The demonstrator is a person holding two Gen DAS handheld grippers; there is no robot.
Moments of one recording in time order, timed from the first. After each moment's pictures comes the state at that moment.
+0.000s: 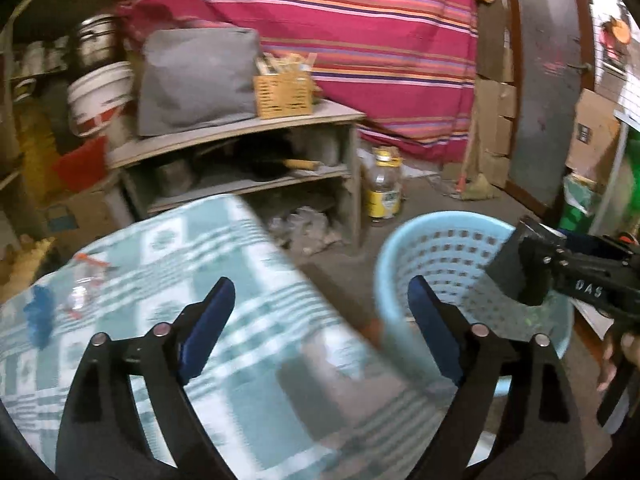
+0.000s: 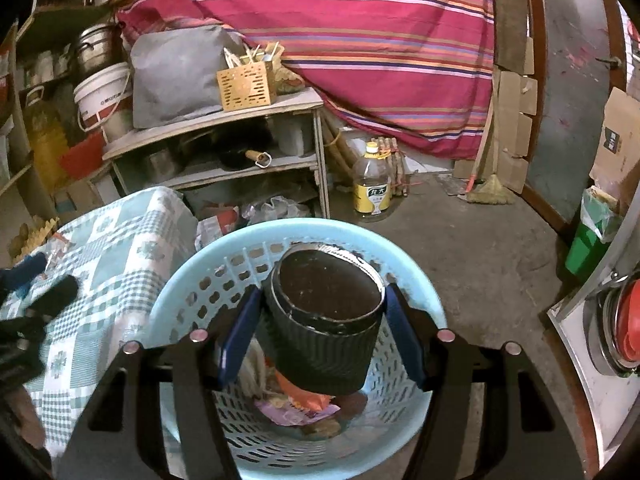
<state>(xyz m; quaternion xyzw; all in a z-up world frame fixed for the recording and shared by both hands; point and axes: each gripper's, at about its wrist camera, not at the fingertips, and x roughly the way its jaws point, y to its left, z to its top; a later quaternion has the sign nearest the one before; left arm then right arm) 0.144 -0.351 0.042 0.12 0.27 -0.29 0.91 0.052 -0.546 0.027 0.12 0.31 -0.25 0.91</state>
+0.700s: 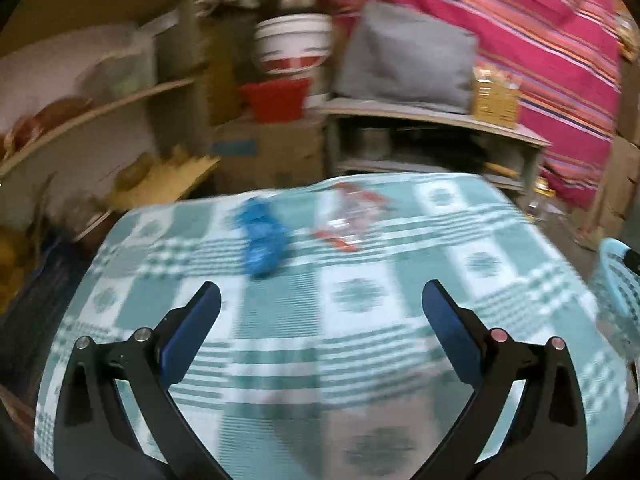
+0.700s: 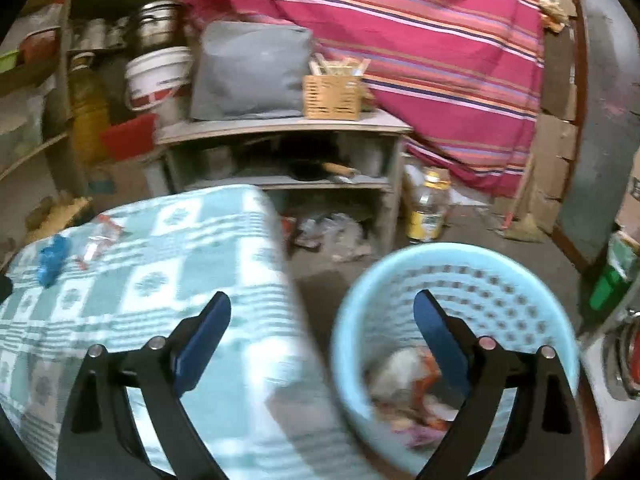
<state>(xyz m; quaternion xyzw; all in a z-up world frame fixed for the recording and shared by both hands) 0.222 -0.071 0.032 0.04 0.30 -0.06 0.95 0.137 -0.388 0.030 0.07 0.28 -0.19 0.94</state>
